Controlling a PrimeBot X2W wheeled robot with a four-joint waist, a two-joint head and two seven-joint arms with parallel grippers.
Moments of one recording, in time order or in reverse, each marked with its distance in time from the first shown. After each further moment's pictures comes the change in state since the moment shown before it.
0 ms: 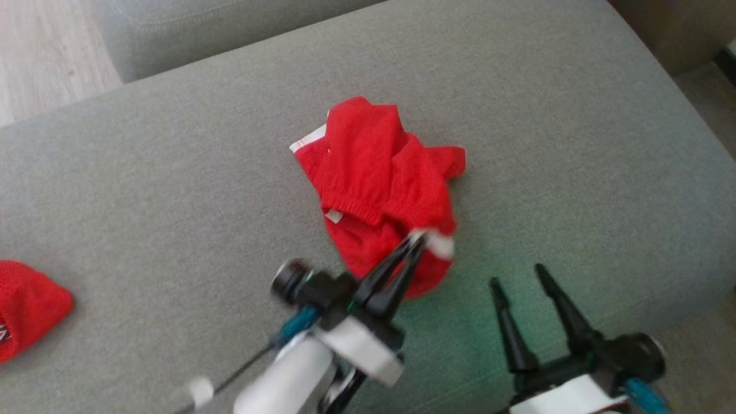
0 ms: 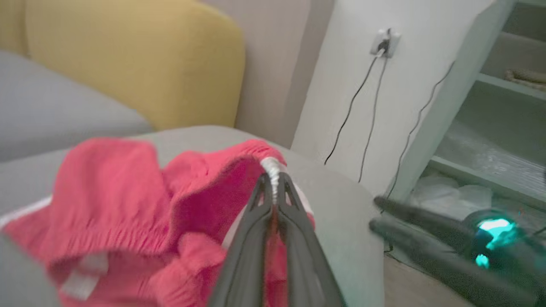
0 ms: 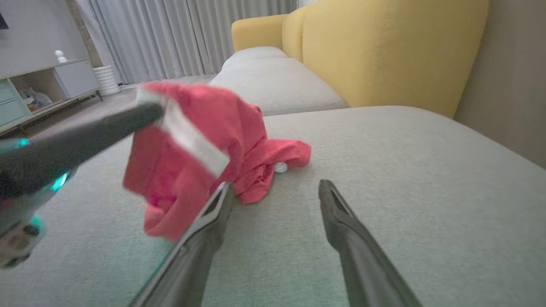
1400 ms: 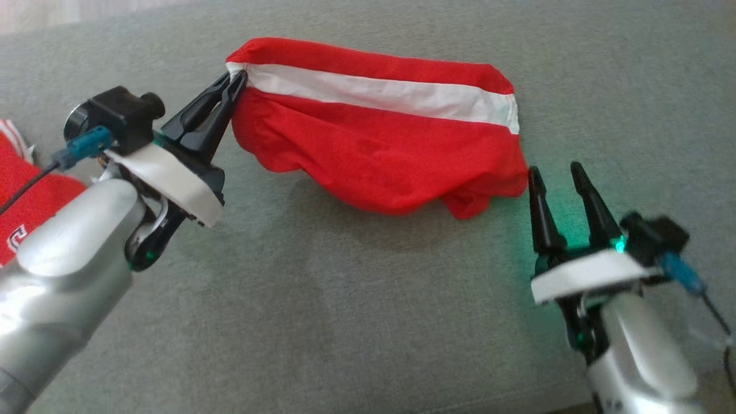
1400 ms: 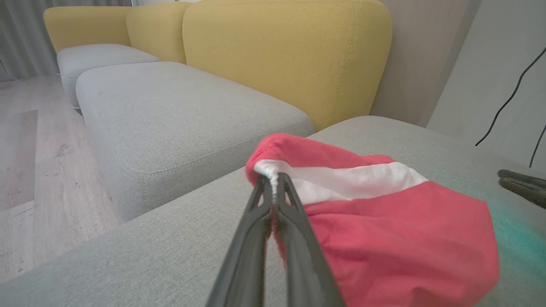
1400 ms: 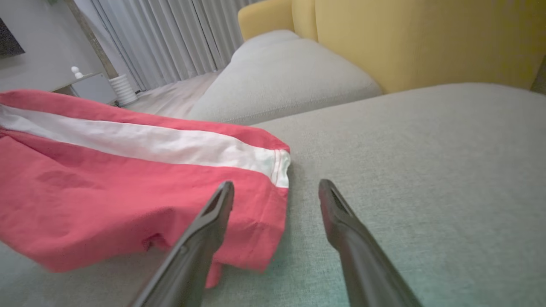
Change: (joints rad) left arm -0.548 0.500 -0.271 0.063 -0.481 -0.008 0.042; right arm -0.389 -0.029 -0.060 0.300 0.227 0.000 0.001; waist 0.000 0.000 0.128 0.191
